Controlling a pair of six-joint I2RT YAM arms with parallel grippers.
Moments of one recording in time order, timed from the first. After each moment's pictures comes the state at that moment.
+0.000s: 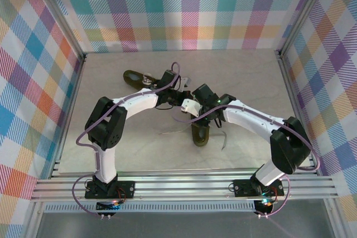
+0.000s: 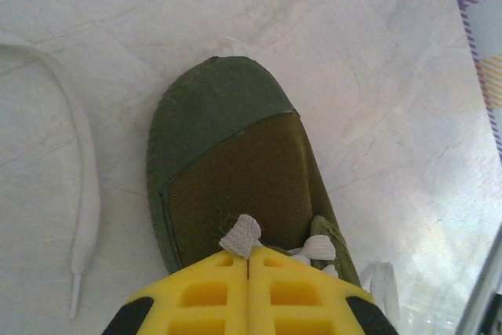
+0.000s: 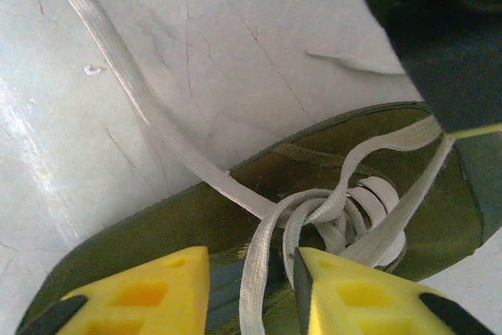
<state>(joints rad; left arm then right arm) -0.58 1.95 1.36 -0.24 0.47 -0.45 0.73 1.57 1.12 -0.67 -0.02 -0.51</state>
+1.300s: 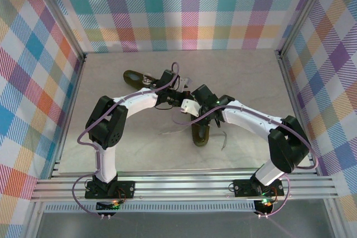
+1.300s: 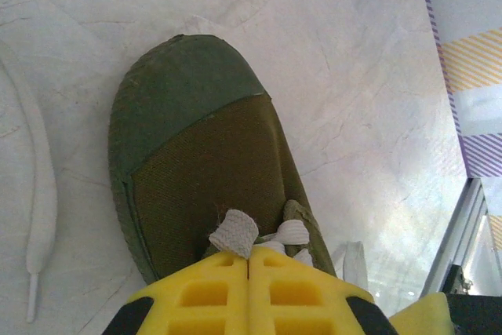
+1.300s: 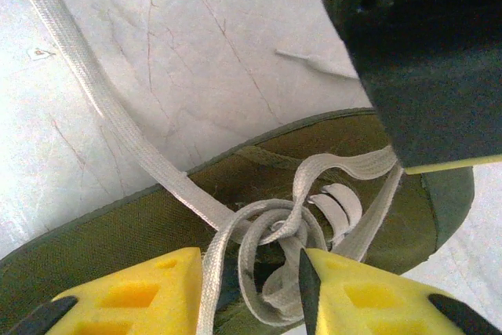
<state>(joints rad) -0.56 1.96 1.36 -0.23 0.58 -0.45 0.72 1.58 1.11 -0.61 0.05 -0.59</state>
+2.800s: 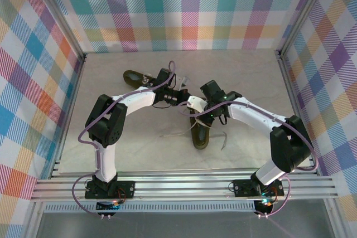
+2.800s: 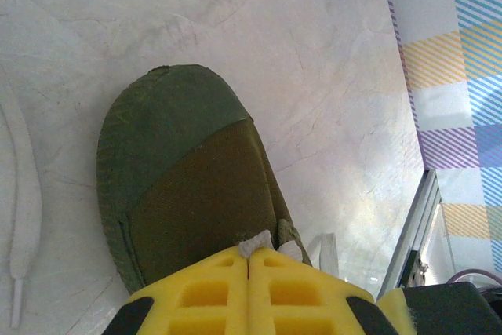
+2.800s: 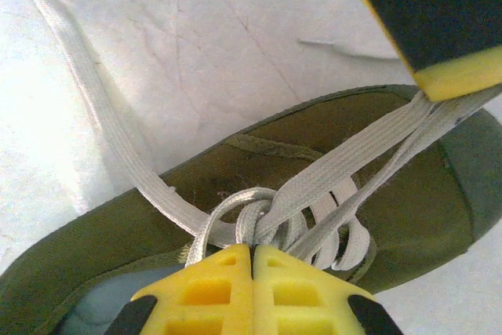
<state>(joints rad) -0.53 1.98 1.36 -0.21 0.69 -0.47 0.61 1.57 1.10 -0.66 -0.18 -0.55</state>
